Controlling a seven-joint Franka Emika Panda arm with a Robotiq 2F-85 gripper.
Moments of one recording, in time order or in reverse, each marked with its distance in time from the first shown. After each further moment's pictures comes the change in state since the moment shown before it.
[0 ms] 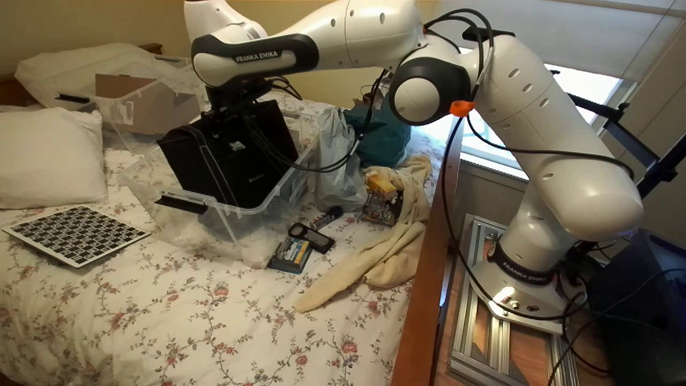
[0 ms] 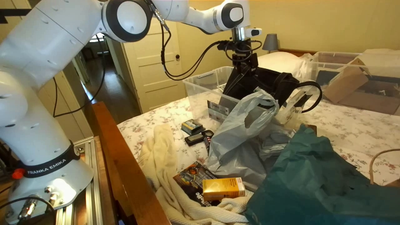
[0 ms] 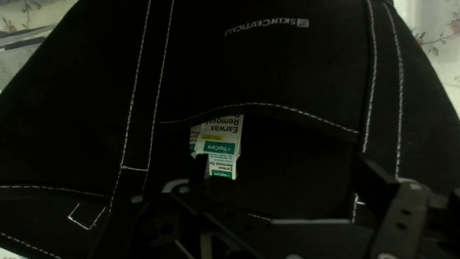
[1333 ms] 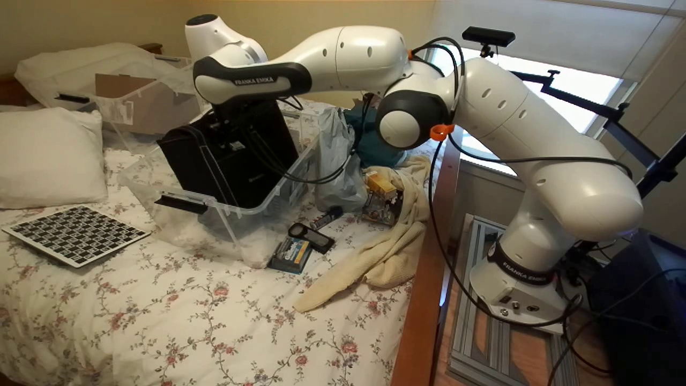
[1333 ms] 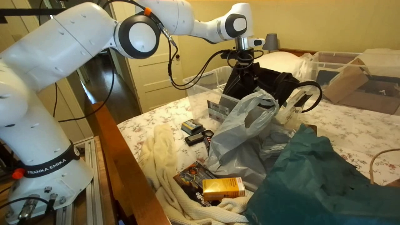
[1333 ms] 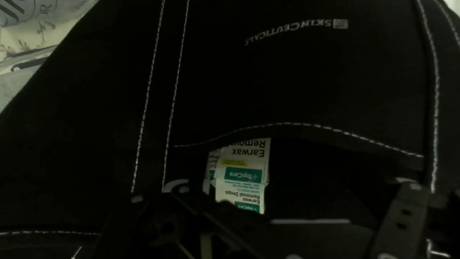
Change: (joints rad) arm -0.001 0.158 -0.047 0.183 0.000 -0.081 0.041
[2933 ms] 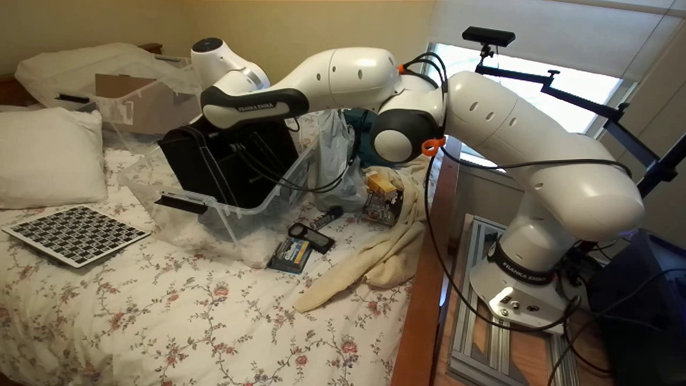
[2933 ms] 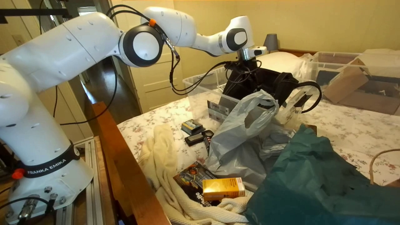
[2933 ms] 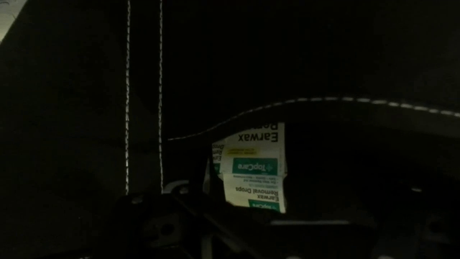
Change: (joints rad) arm 0.014 0.086 -0.063 0.021 0.000 0.162 0.162
